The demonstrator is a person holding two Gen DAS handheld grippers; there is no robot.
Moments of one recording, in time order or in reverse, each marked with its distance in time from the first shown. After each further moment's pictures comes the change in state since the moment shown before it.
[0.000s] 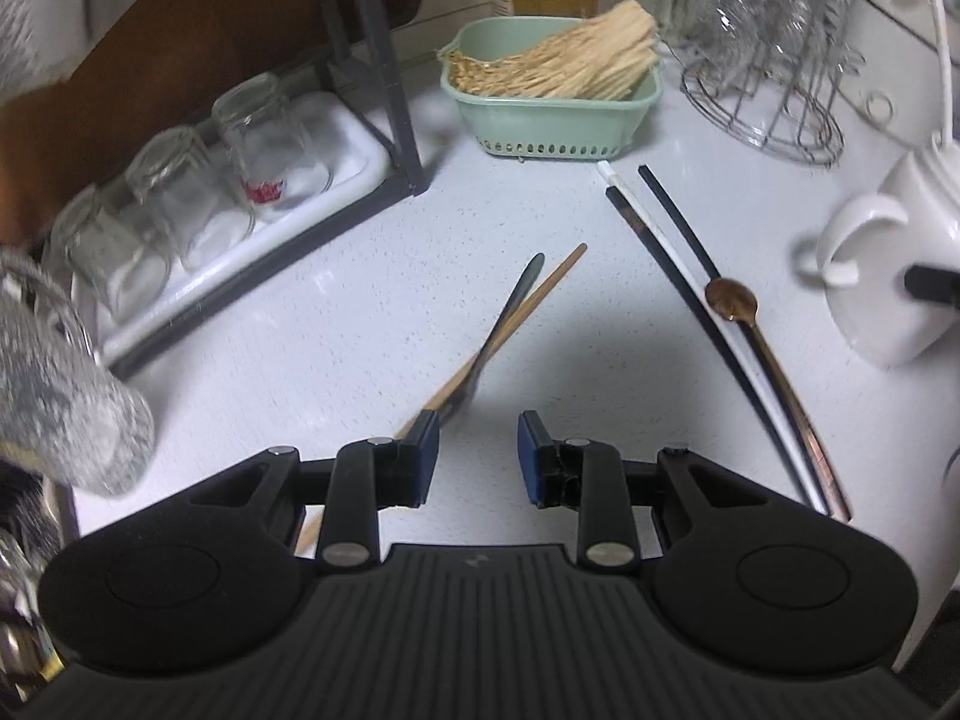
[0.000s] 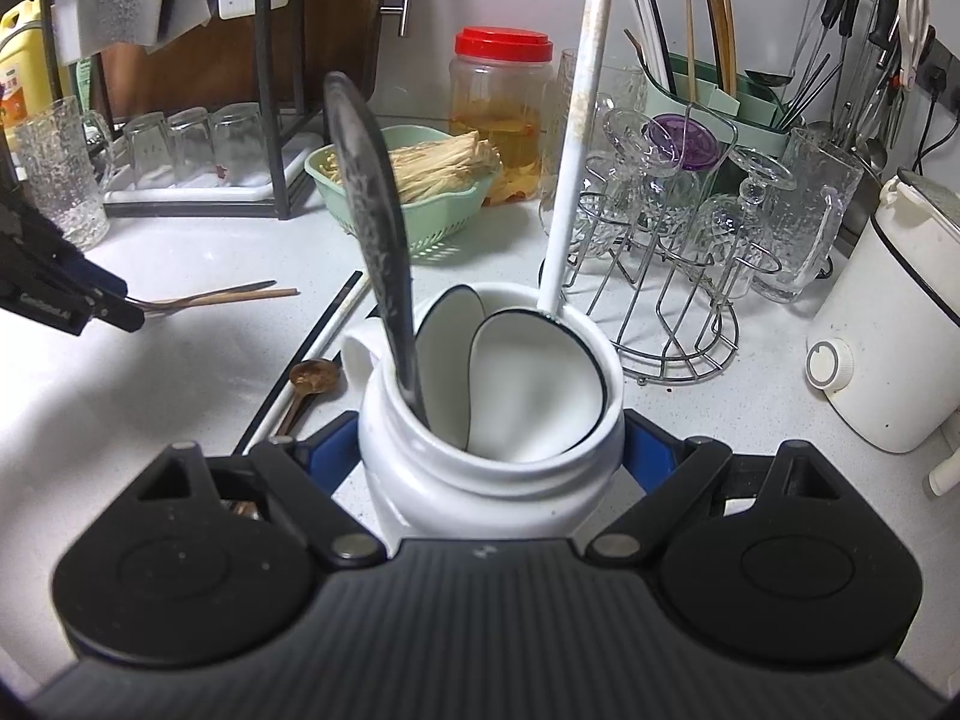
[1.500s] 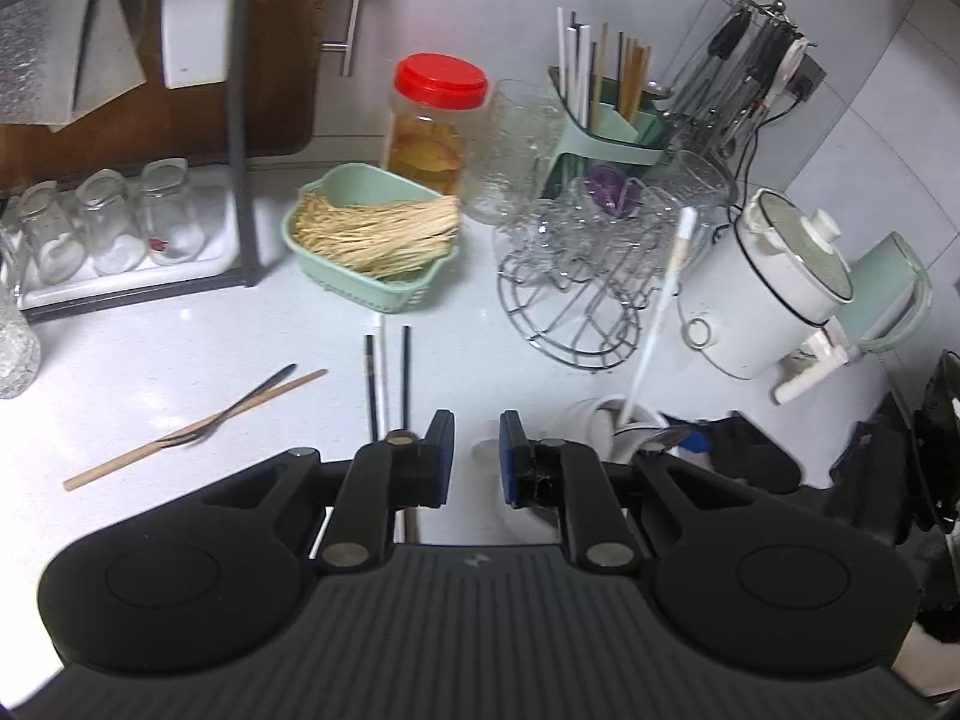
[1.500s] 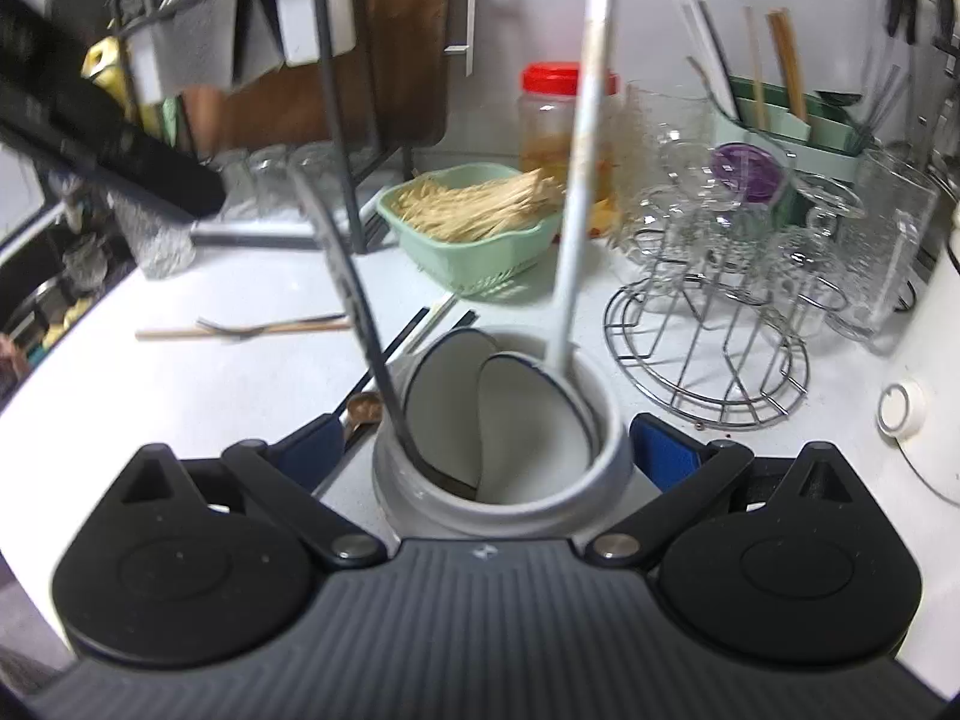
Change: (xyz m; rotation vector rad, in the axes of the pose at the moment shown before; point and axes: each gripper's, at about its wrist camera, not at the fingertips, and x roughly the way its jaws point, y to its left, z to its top) left arm -0.123 -0.088 0.063 -0.397 -0.146 -0.225; right arm -0.004 -0.030 0.002 -0.003 -0.083 0.220
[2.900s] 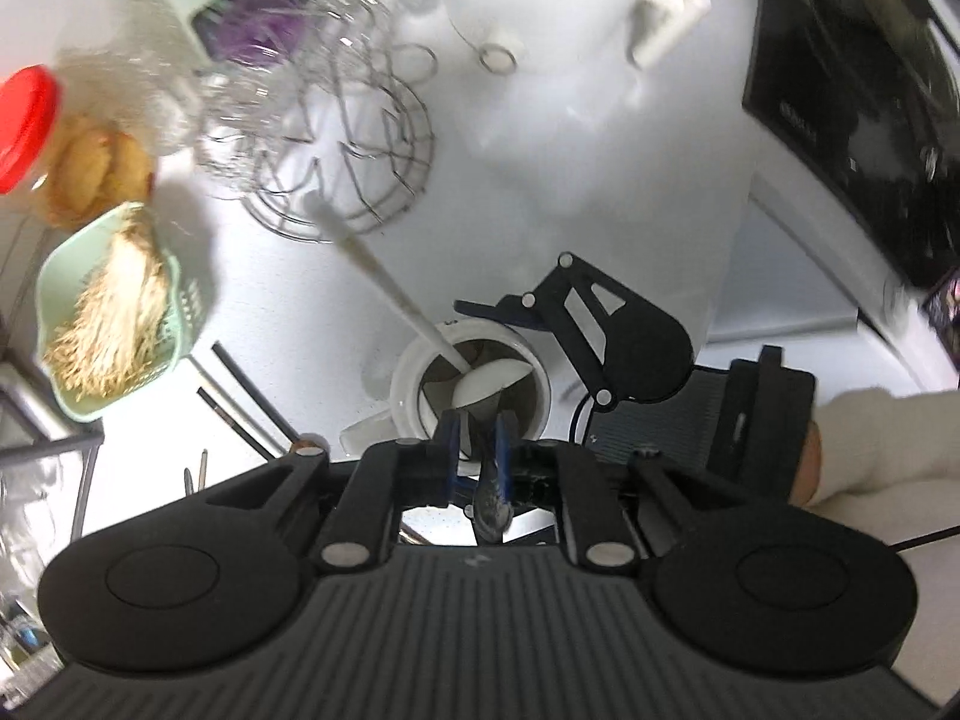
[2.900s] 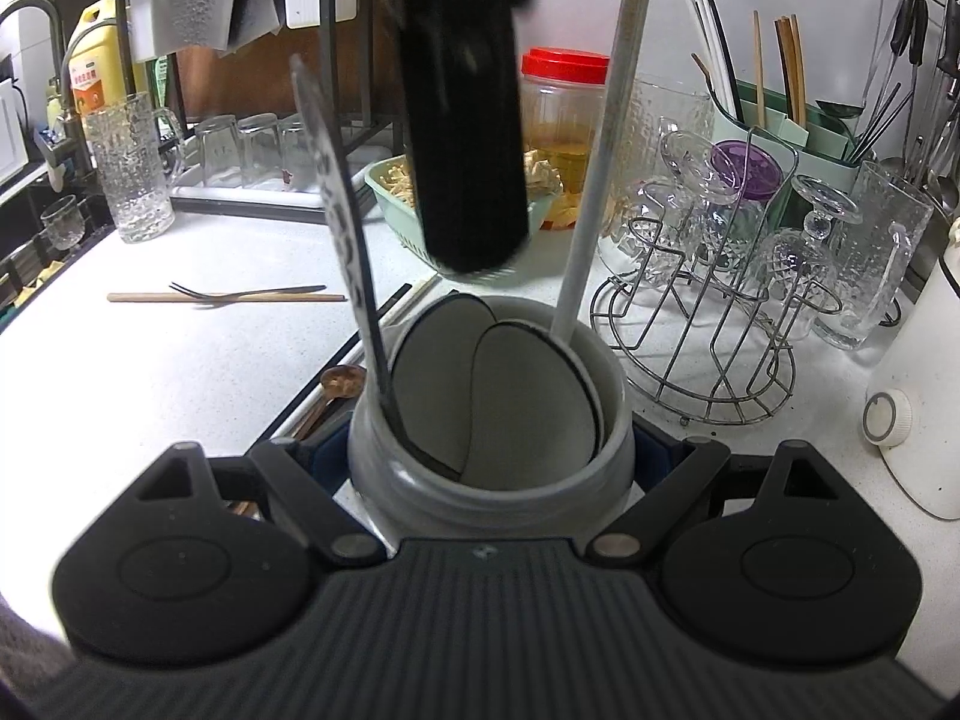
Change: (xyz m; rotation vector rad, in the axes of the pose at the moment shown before) left arm 0.097 -0.144 0.083 0.691 0.658 -0.152; right arm 0.016 0.007 -0.005 -0.082 0.031 -0.046
